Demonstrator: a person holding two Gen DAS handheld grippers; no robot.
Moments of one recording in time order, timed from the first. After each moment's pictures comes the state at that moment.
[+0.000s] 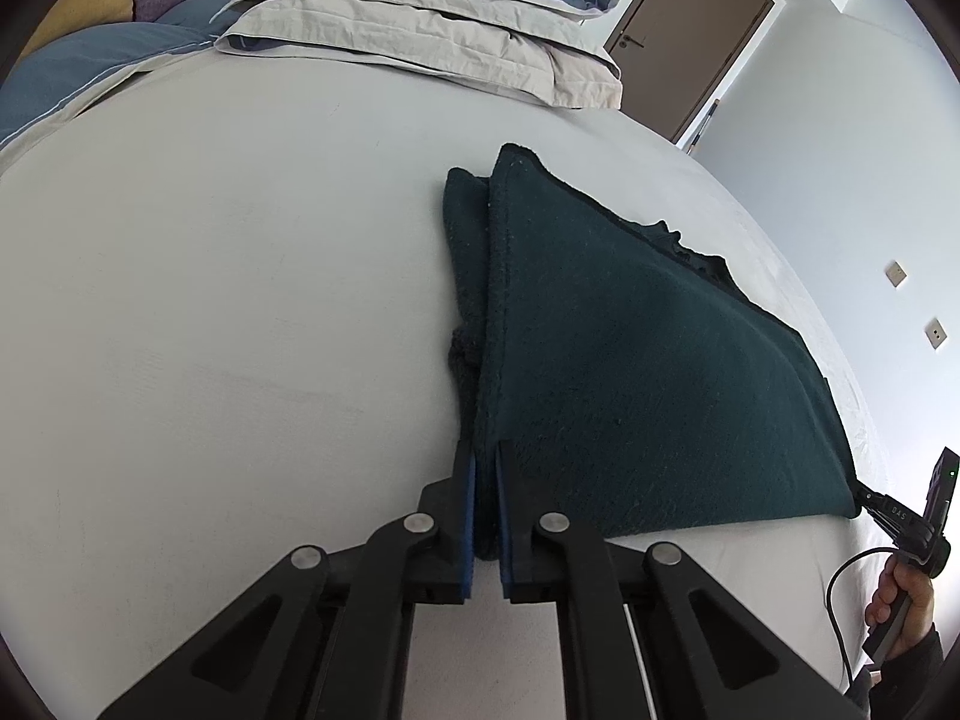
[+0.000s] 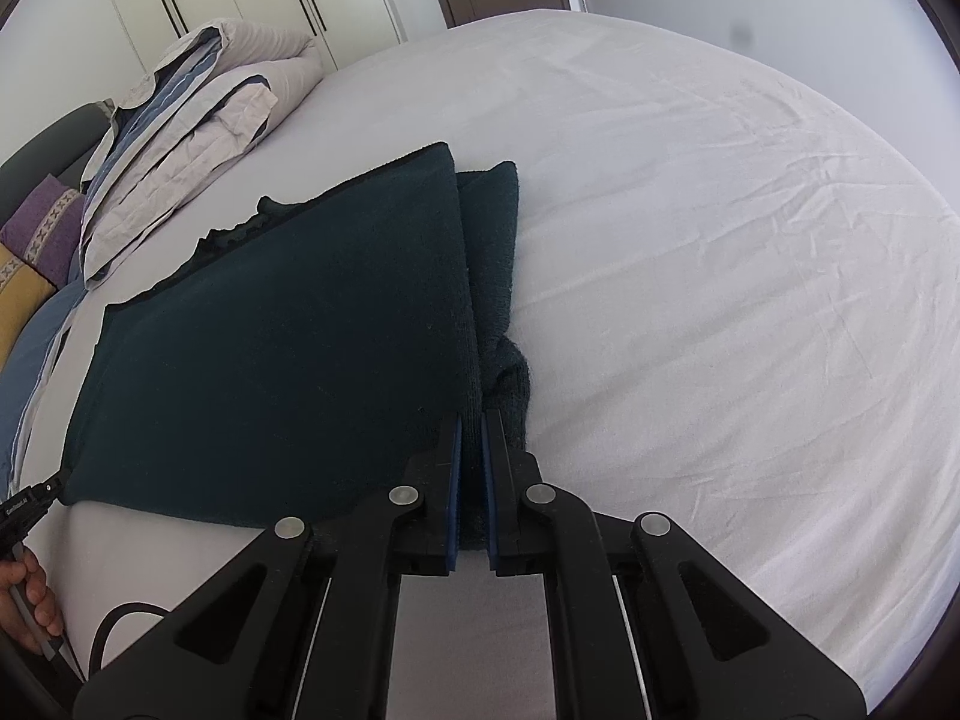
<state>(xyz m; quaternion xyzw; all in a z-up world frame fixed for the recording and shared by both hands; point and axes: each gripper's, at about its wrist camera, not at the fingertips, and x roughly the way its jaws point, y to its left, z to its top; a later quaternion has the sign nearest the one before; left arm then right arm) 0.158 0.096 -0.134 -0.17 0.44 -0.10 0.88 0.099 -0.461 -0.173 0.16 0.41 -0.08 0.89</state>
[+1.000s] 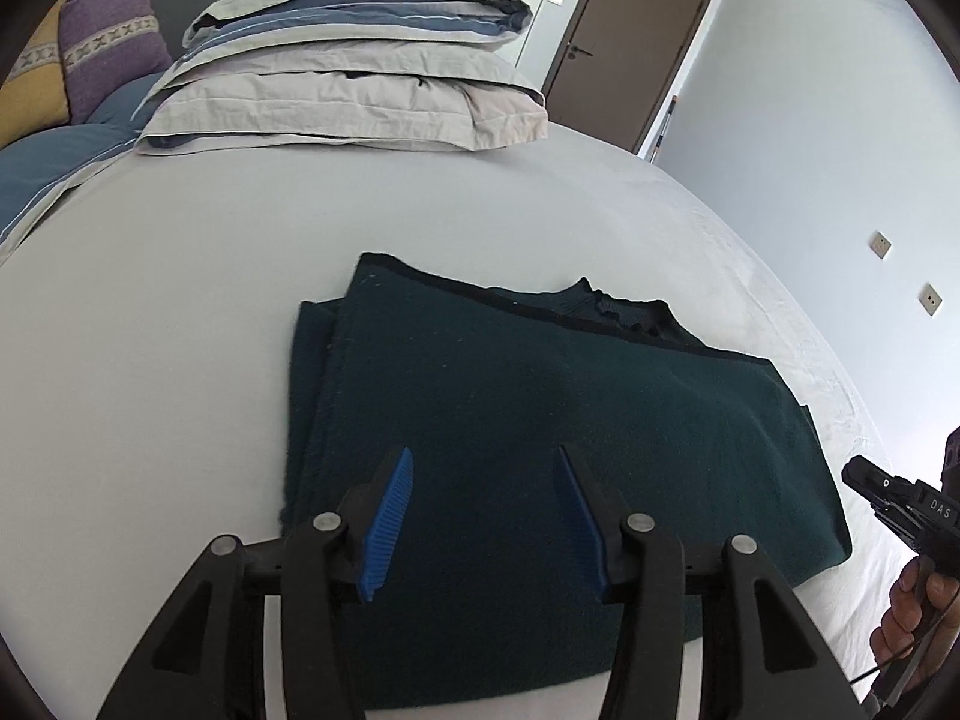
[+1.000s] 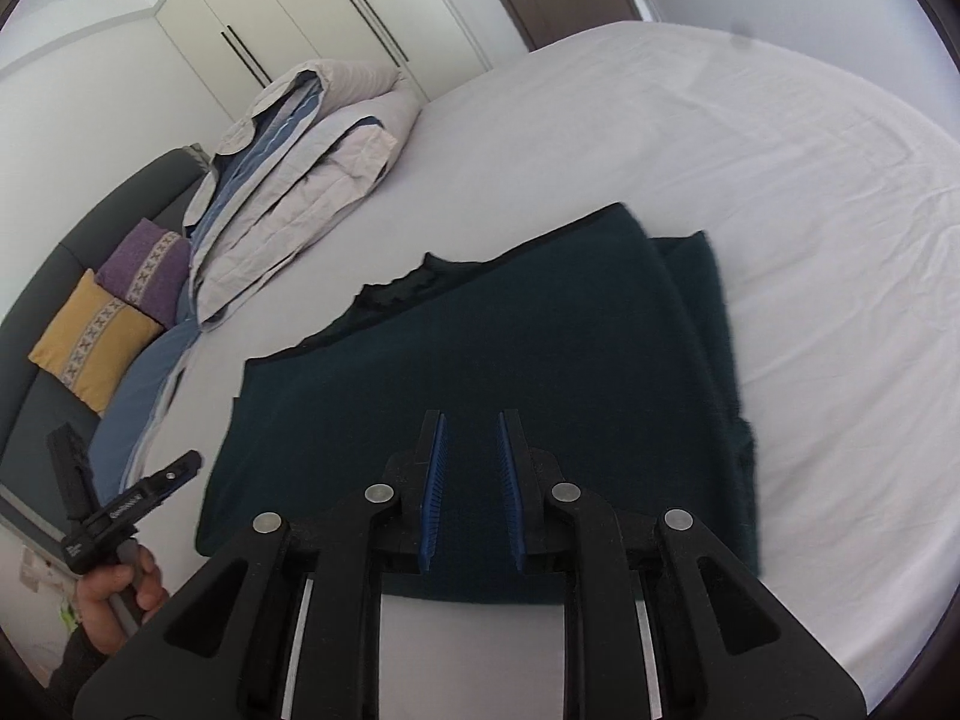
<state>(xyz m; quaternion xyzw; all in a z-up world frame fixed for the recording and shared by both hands) 0.217 0.009 -0.081 -0.10 0.41 -0.13 0.90 0.148 -0.402 -0.119 0.26 0.37 0.07 0.89</state>
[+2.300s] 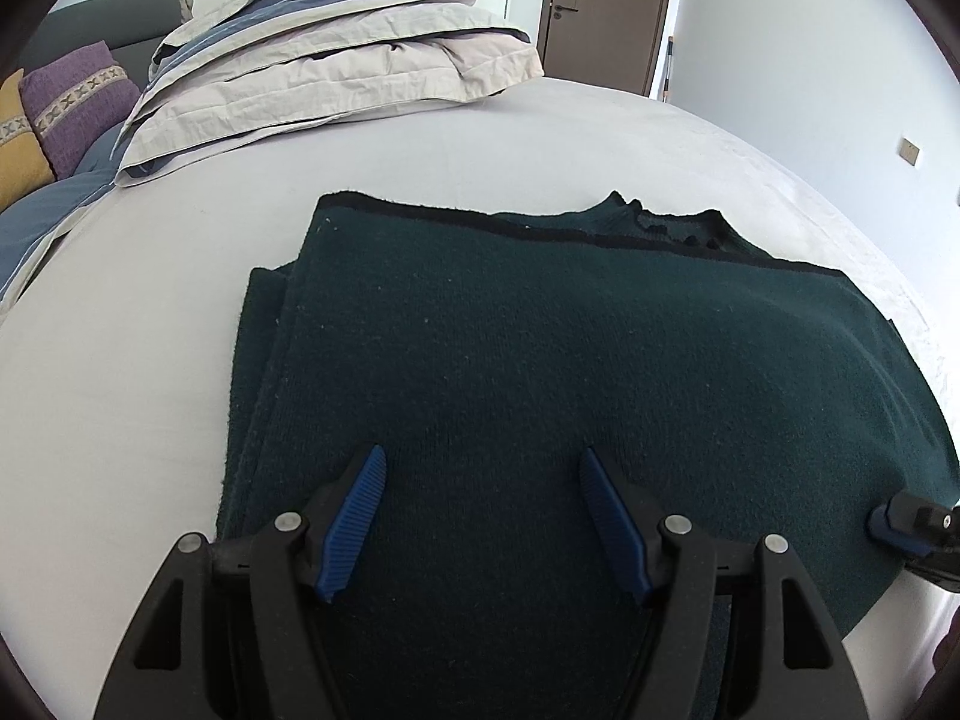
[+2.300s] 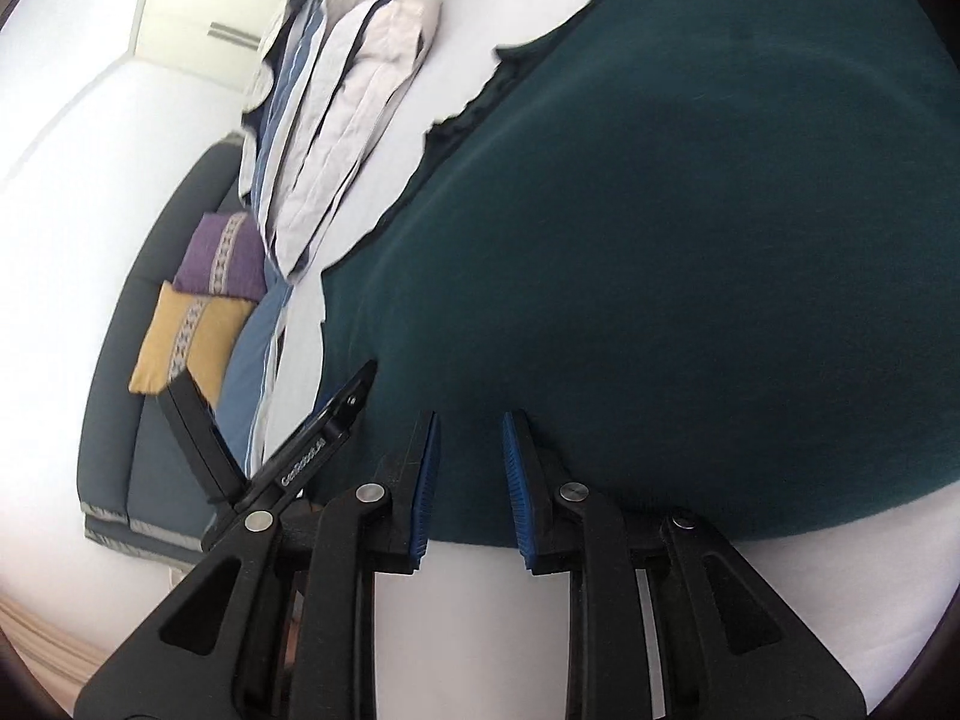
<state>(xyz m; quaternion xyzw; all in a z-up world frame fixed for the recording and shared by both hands) 0.234 -0.025 -0.137 0.00 0.42 -0.09 0.90 0.157 -0.337 -0.216 0.42 0.41 0.13 0.80</state>
